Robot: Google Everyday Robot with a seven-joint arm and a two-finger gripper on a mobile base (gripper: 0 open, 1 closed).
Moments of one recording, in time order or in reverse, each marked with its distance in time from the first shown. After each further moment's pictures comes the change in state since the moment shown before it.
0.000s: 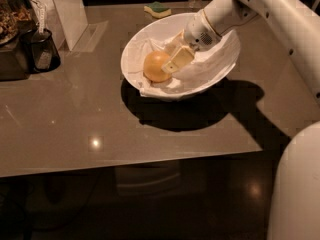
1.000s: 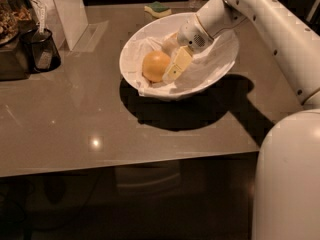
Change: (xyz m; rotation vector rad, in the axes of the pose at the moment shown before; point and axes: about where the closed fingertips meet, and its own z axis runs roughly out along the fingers) arm -0.001 -0.005 0.018 -0.066 -0.027 0.017
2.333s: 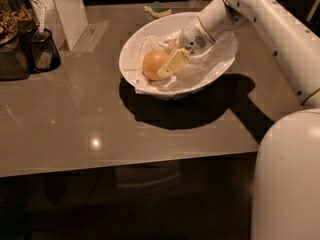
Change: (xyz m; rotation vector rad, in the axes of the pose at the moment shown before) arm 0.006 -0.003 0.003 -0.004 0.007 0.029
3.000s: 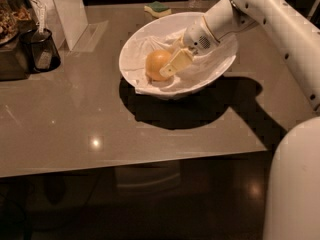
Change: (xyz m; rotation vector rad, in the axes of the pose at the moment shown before) arm -0.001 0.002 -0.012 0.045 -0.040 0.024
